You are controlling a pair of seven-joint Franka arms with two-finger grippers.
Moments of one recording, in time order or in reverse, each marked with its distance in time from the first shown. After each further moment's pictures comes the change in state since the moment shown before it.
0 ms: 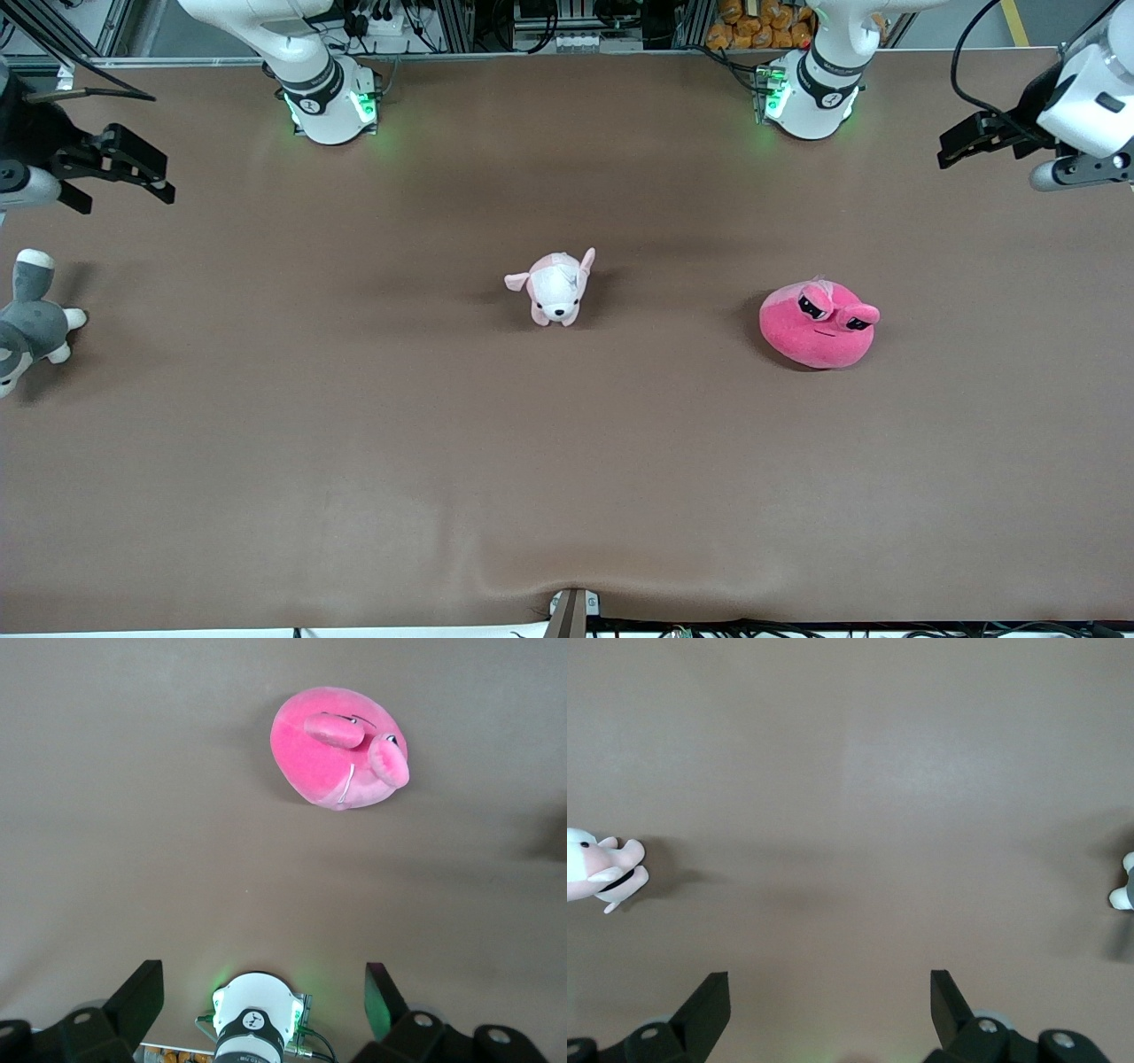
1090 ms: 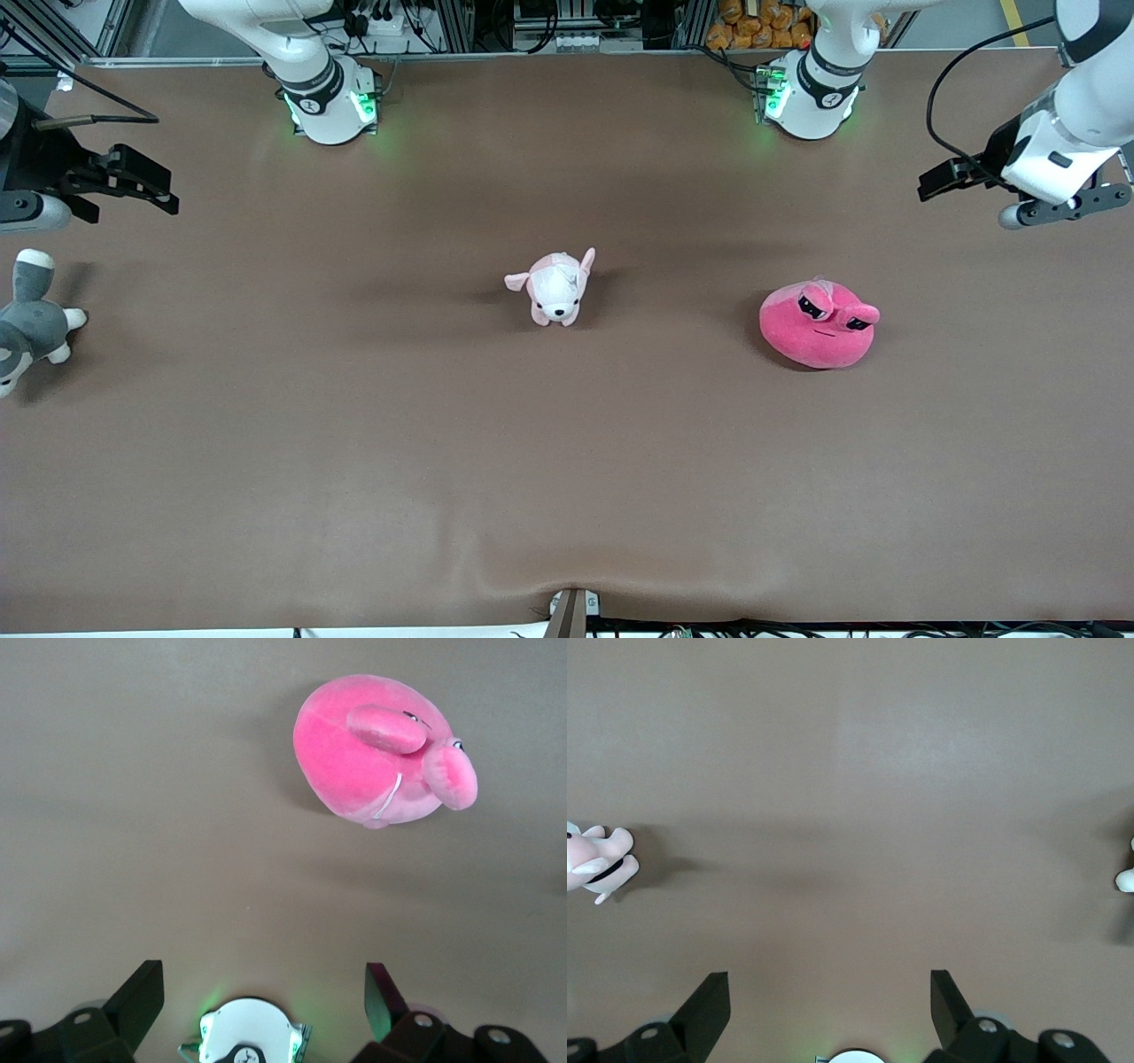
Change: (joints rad) left arm 0.060 -0.037 -0.002 -0.266 -0.006 0.228 -0.023; right arm -0.010 0.032 0.002 -0.007 0.003 -0.024 -0.001
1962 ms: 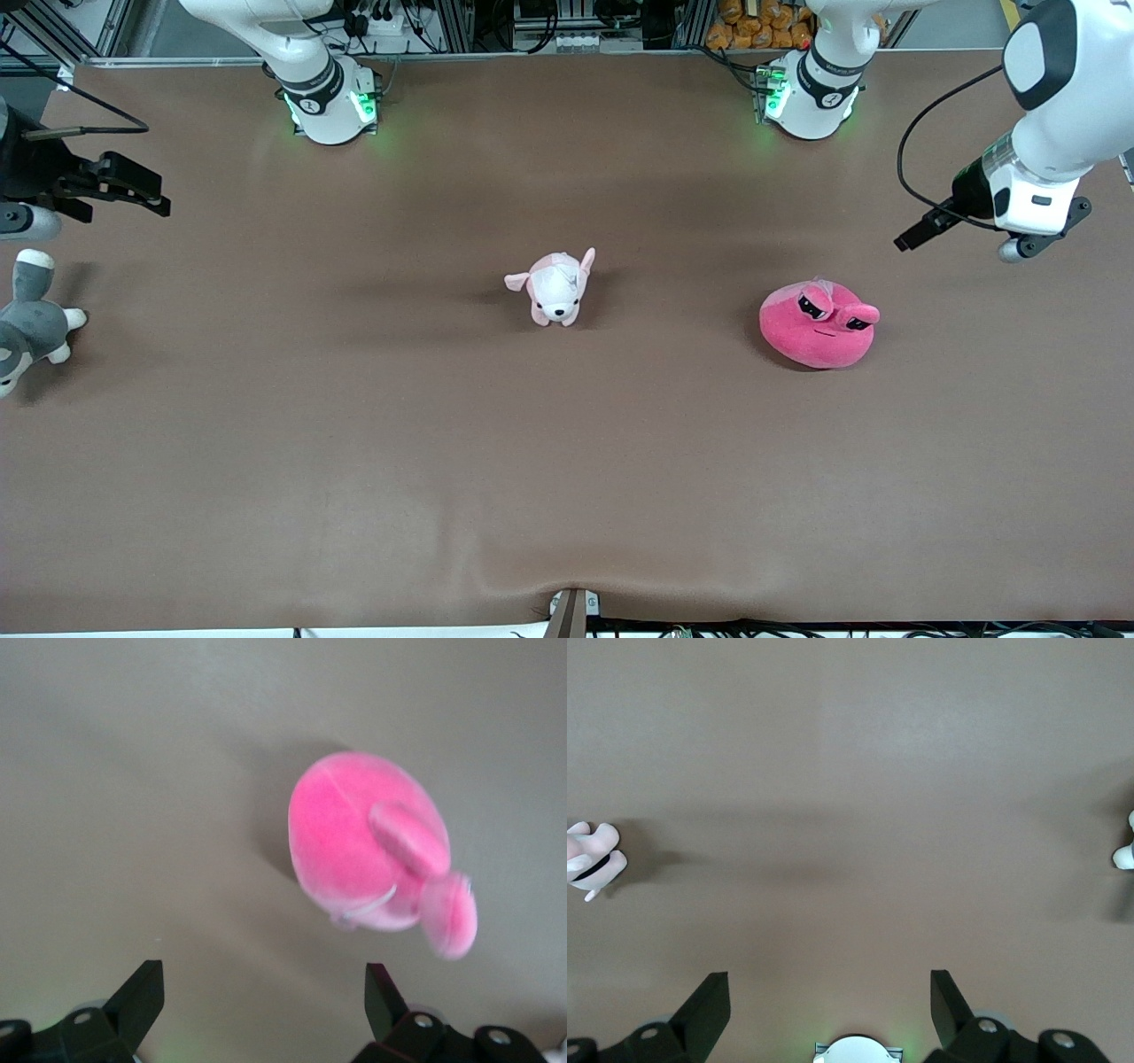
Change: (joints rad) left arm 0.030 0.032 -0.003 -0.188 -0.080 0.335 -0.477; right arm -0.037 0.019 -0.005 0.000 0.000 -0.024 0.000
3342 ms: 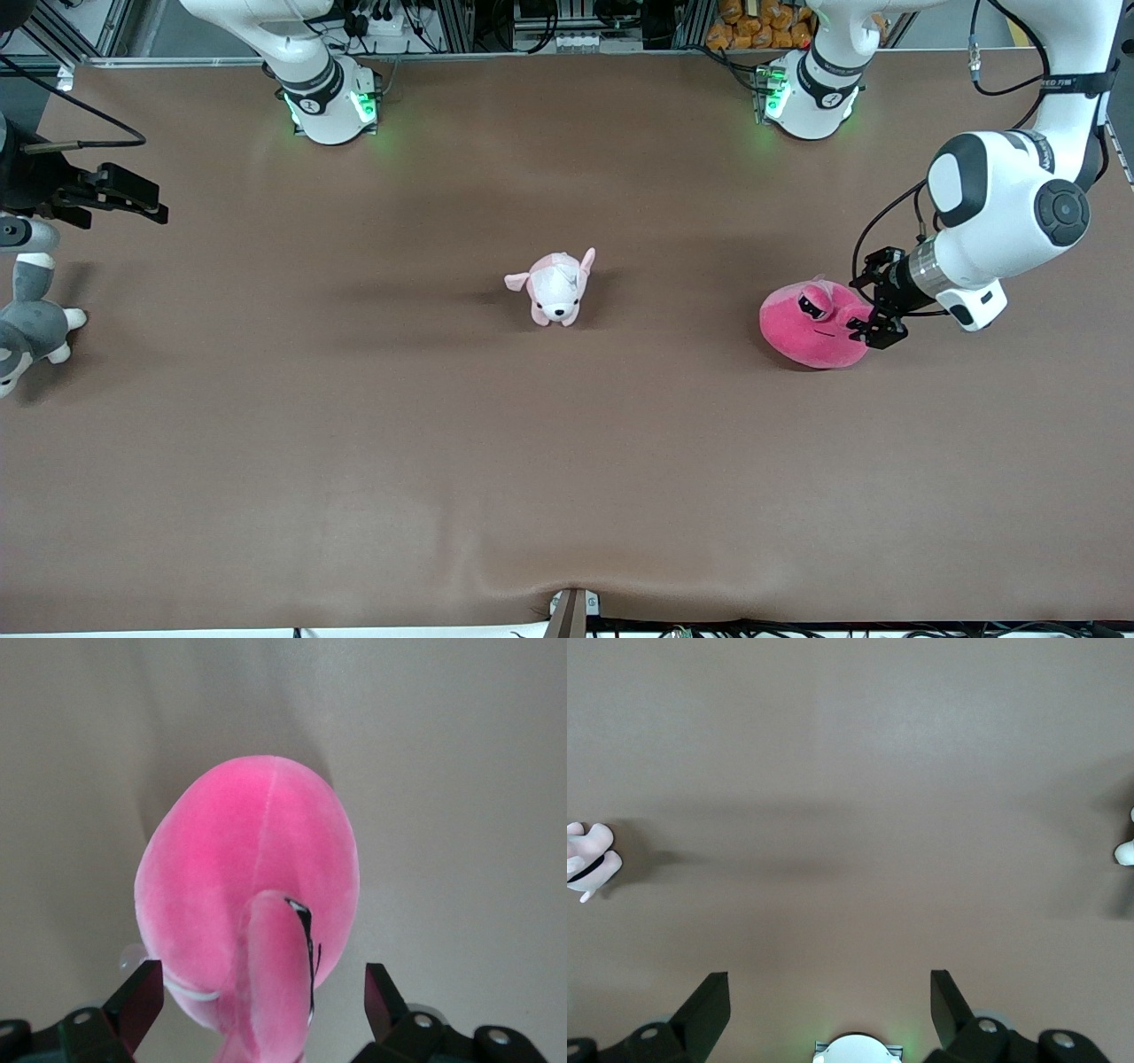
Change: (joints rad) left arm -0.064 0.350 -0.016 0.098 -0.140 0.252 -0.666; right arm -0.006 0.015 0.001 0.000 0.000 0.000 0.000
